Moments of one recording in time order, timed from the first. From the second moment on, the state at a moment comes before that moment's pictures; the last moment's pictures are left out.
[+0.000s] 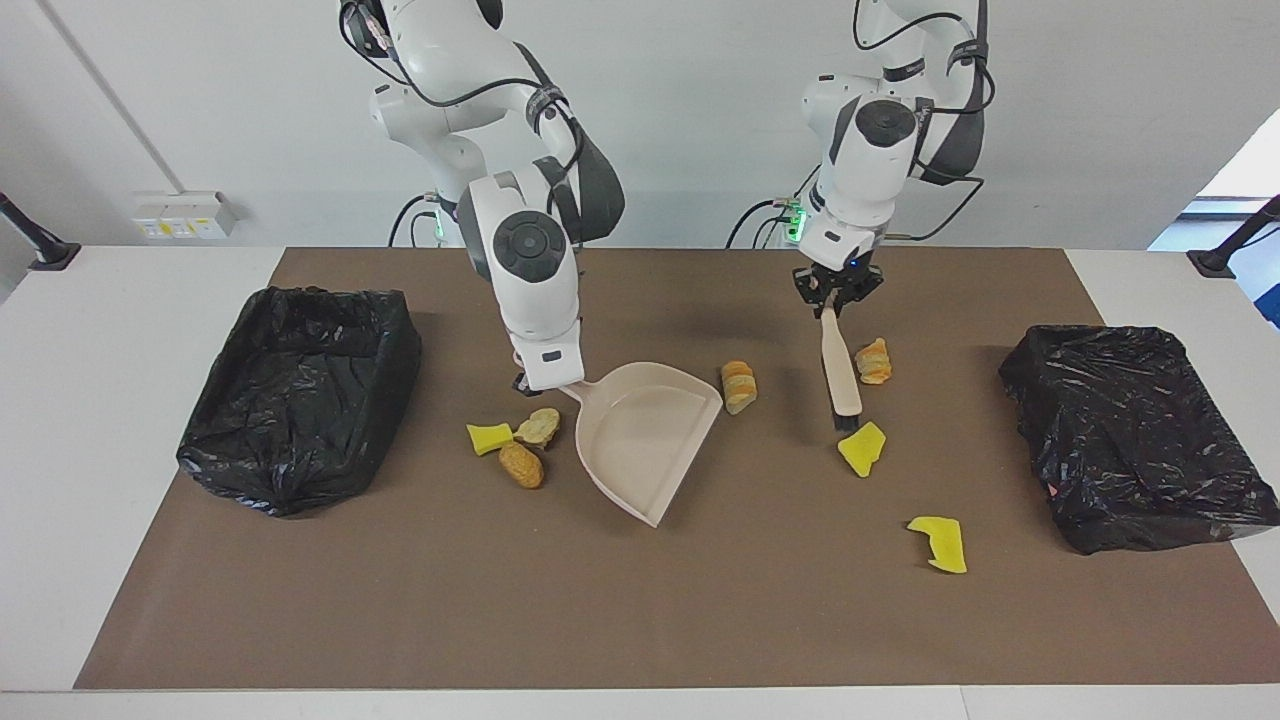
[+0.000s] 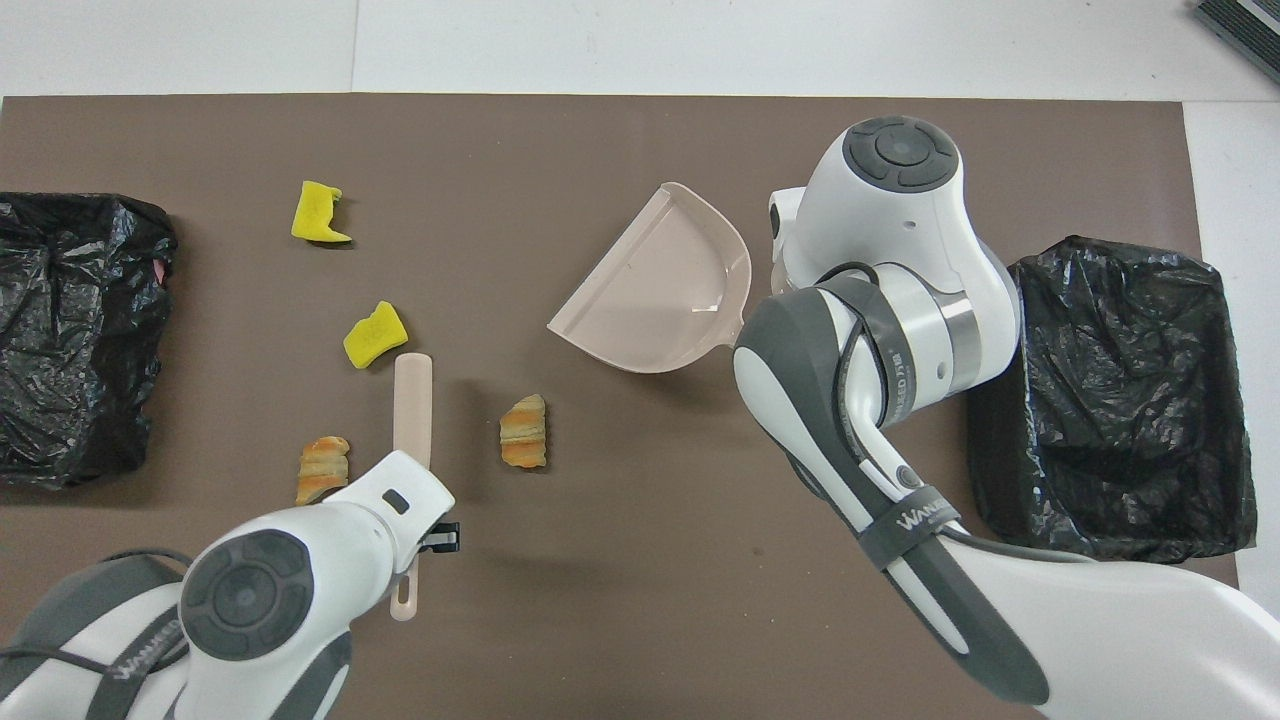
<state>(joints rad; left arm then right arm) -0.19 -0.16 -0.08 -2.30 0.04 2.16 -0.20 0.41 0.34 0.04 -1.63 -0.05 1.71 -0.73</state>
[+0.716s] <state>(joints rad) 0.06 0.21 -0.08 -1.87 0.07 2.16 0.12 0.46 0.18 0.04 -1.93 -0.06 1.85 -0.74</state>
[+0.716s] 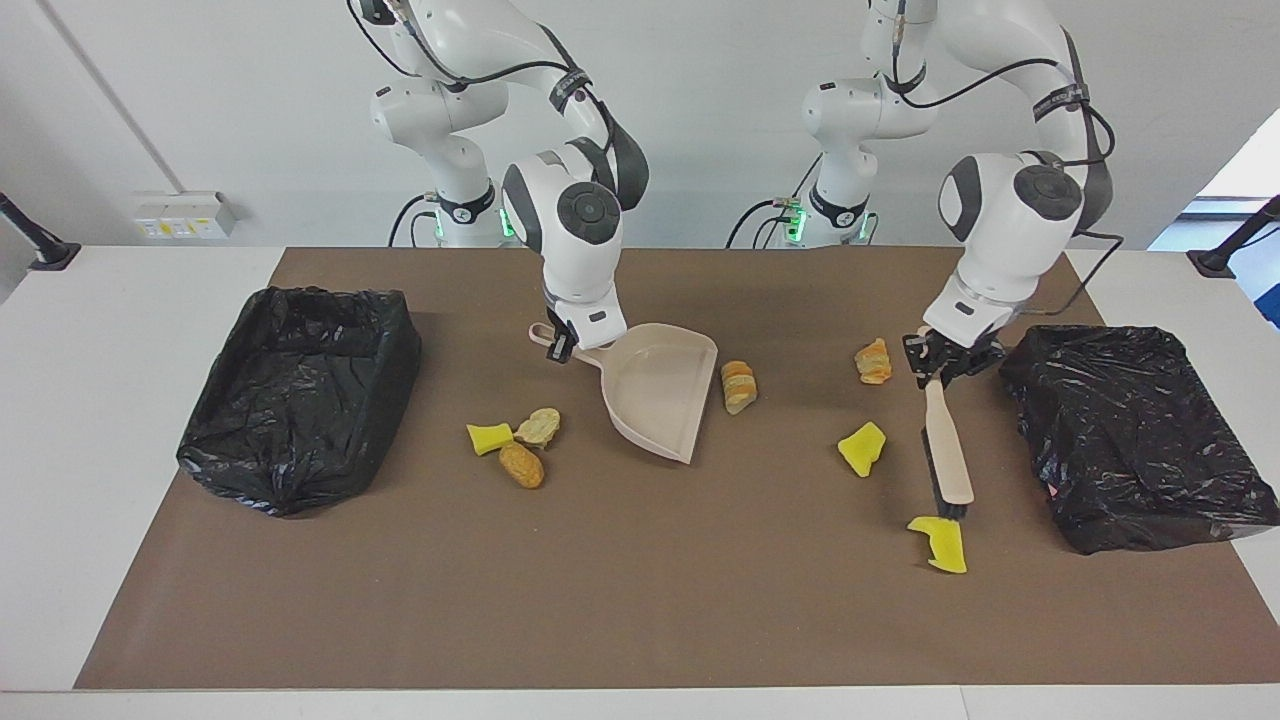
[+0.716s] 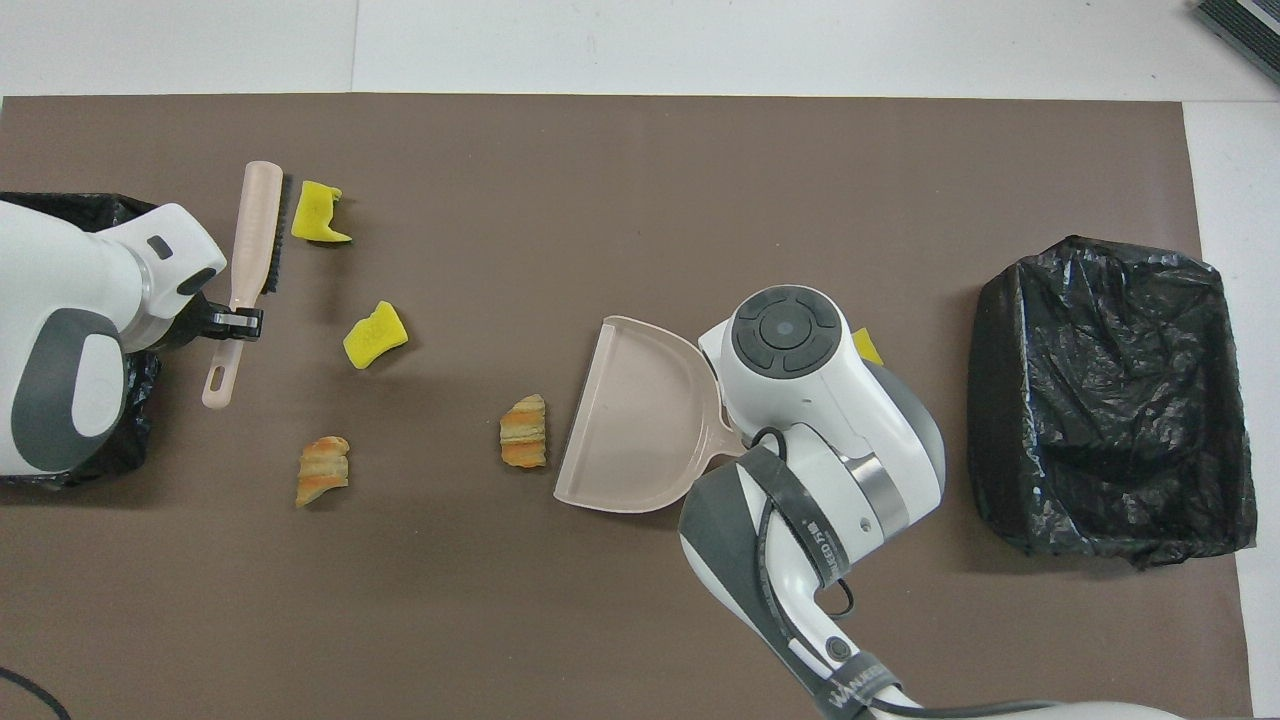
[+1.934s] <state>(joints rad) 0.01 0.35 -0.12 -1.79 0.05 2.01 0.49 0.54 0.10 0.04 -2.08 -0.16 1.96 -0.68</state>
